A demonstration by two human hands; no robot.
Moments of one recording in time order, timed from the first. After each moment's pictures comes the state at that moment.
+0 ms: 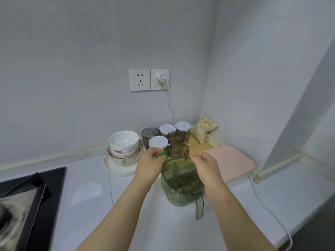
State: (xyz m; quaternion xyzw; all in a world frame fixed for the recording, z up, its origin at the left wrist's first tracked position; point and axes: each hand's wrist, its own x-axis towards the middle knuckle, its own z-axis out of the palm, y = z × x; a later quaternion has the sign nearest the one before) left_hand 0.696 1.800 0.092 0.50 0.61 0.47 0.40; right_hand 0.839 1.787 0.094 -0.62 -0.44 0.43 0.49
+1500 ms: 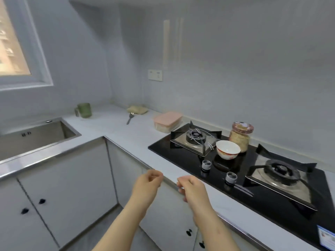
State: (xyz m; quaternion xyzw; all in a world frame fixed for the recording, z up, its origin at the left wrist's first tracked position) left_hand 0.269 1.165 0.072 0.10 0.77 0.61 0.15; right_hand 0.337 1.277 0.073 -0.28 -0.68 0.66 0.14
